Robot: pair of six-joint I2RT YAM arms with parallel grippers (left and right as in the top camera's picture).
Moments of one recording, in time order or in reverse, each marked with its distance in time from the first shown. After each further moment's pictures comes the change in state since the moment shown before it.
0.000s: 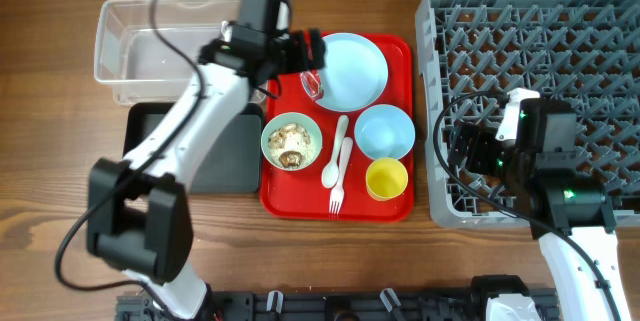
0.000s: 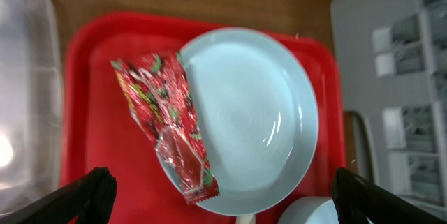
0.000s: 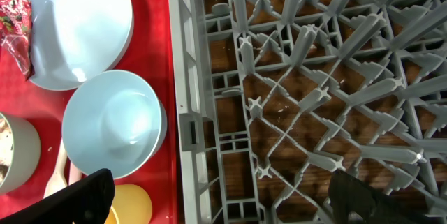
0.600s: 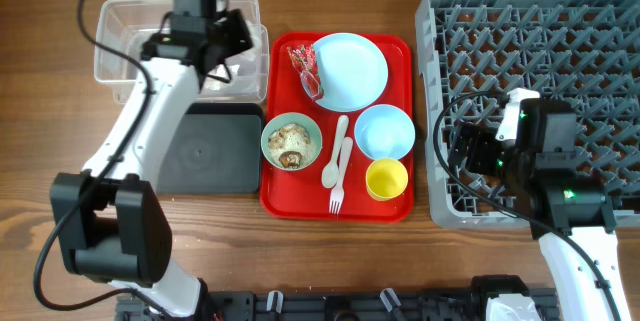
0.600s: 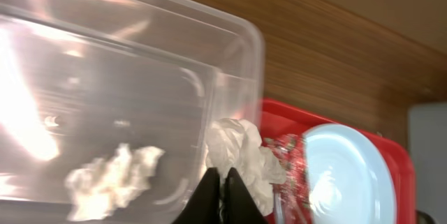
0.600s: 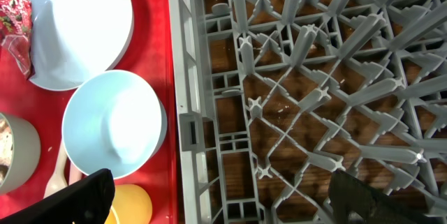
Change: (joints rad) left arm 0.242 -0.062 0.000 -0.002 -0.105 0.002; right arm 0.000 0.000 0.000 0.000 0.000 0.000
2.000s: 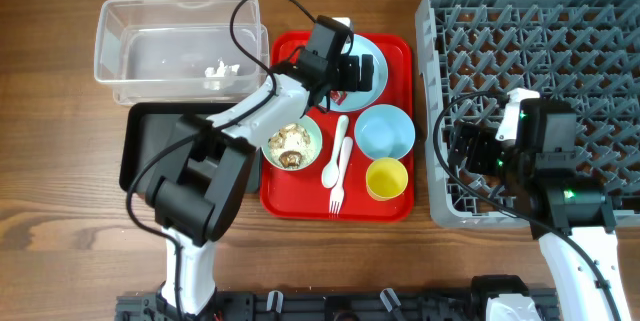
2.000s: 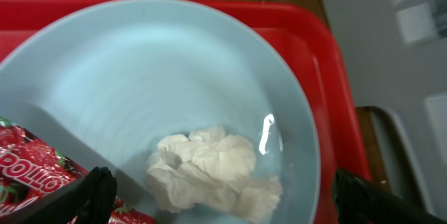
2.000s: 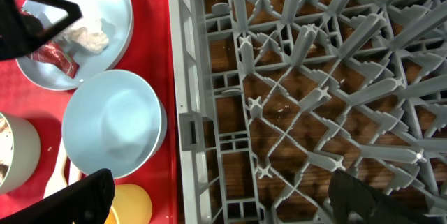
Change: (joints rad) left arm -0.404 0.315 0.001 0.306 0.046 0.013; right arm 0.000 0.000 0.000 -0.001 0.000 0.000
